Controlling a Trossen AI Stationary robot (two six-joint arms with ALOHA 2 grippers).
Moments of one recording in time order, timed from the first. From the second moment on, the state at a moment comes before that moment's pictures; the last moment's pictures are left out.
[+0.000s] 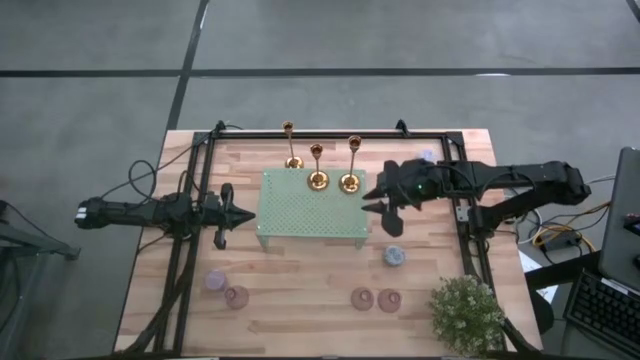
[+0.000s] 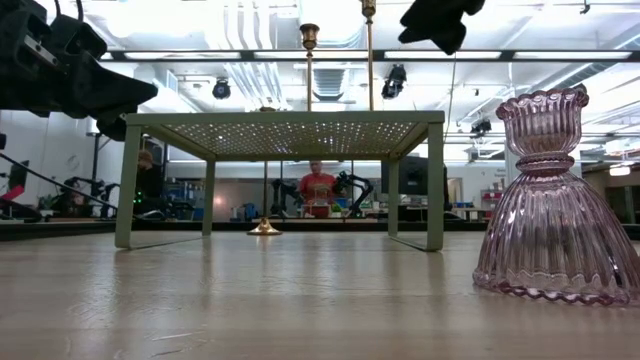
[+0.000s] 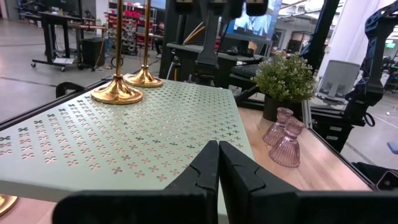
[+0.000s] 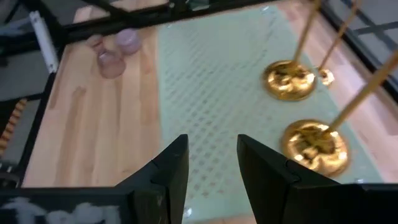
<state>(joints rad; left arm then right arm) -0.06 0.10 0.01 0.03 -0.09 -0.16 0.03 1.19 1.10 -0.55 0.02 0.23</state>
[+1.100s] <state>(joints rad) -0.06 0.10 0.01 0.03 -0.09 -0.16 0.63 1.52 1.14 -0.65 -0.11 1.07</state>
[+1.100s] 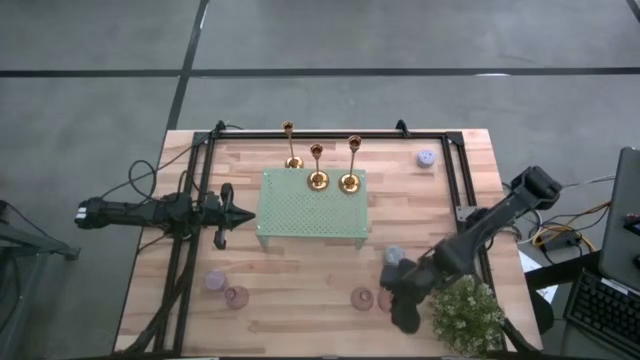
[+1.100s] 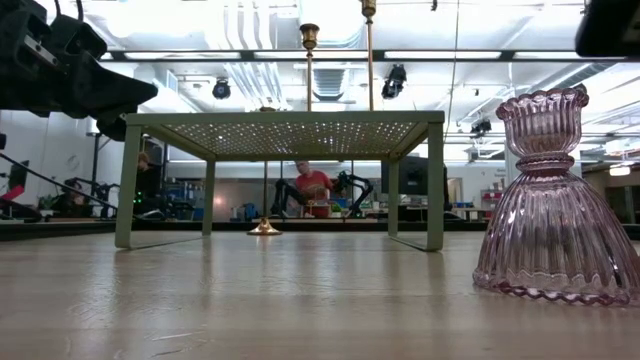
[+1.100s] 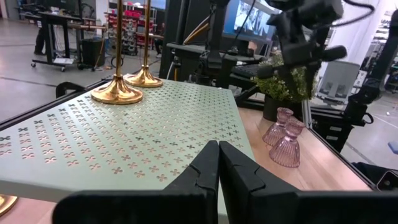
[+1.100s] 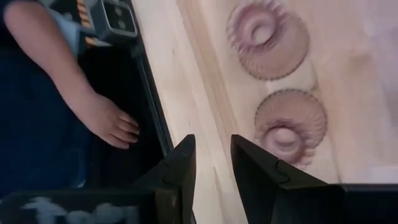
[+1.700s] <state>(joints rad) -0.06 0.10 0.01 0.03 -0.09 -0.16 0.64 1.73 1.35 -0.94 -0.08 1.01</state>
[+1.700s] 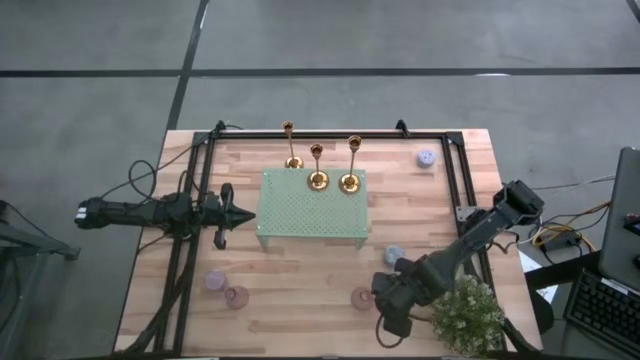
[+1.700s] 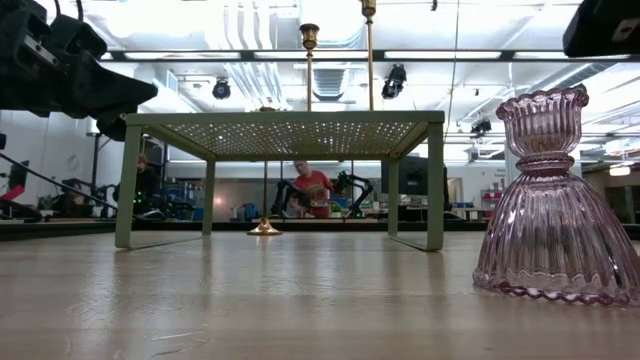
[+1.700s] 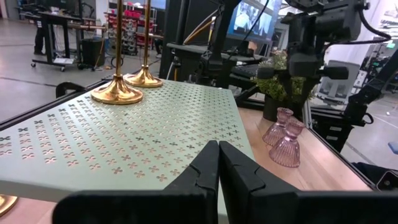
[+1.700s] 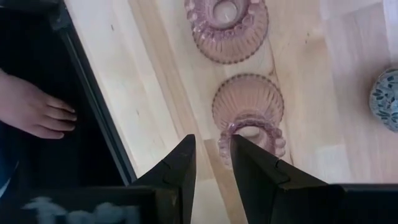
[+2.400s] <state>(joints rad) -0.06 0.10 0.01 0.03 -0.09 -0.16 0.65 1.74 1.30 -0.93 -0.08 1.01</state>
